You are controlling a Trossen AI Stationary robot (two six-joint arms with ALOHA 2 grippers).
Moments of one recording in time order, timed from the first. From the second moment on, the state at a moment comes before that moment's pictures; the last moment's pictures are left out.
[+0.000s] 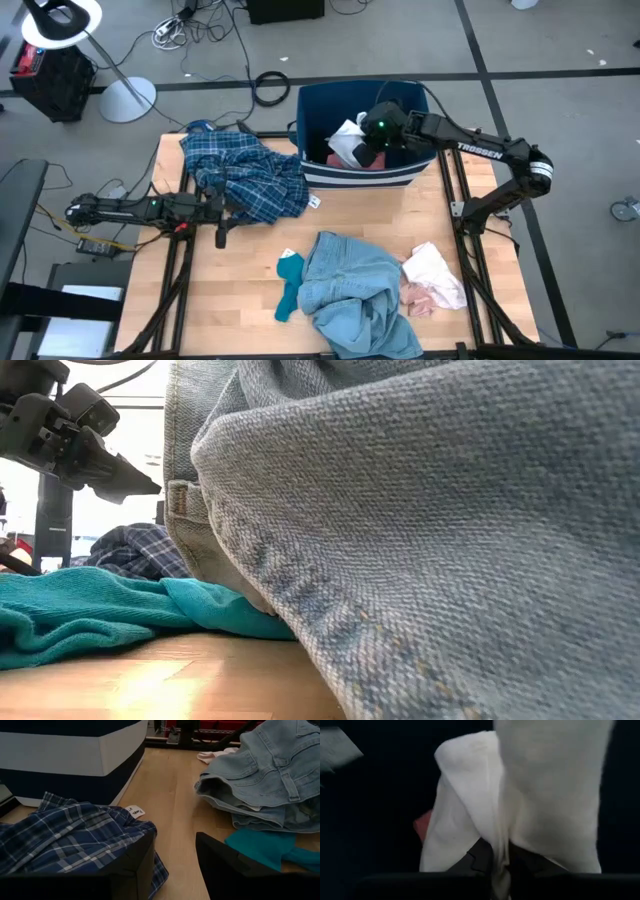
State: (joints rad) left arm -0.09 0.14 0.12 -0.27 -0.19 -0.11; right arm -0.43 1.44 1.32 -0.71 0.29 0.17
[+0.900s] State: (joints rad) left arm -0.09 0.14 0.12 -0.27 -0.19 -0.09; right arm -0.43 1.38 1.27 -0.64 0.28 0.21
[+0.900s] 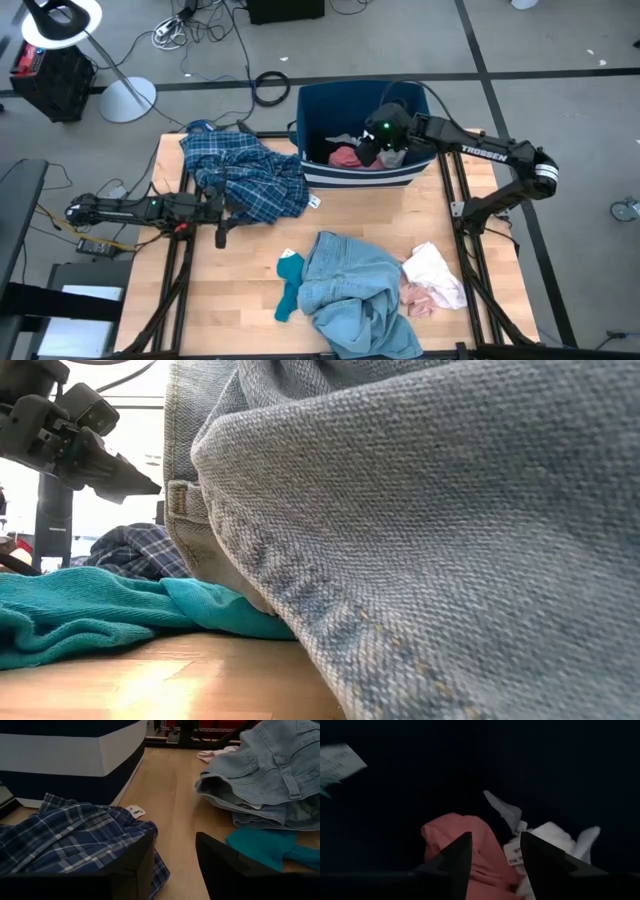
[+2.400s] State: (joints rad) left arm -0.09 0.14 0.12 -0.27 -0.19 -0.11; right arm 0.47 1.15 1.27 -1.43 0.32 1.29
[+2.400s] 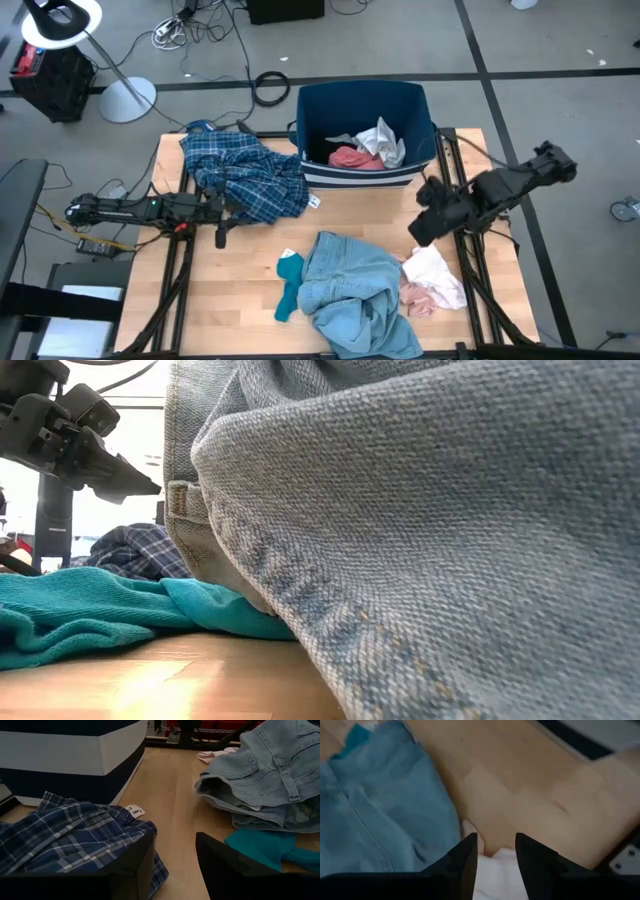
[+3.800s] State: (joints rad) left arm -0.09 0.14 0.12 -0.27 -0.18 -0.14; right arm 0.75 1.27 0.55 -0.72 0.13 1.76
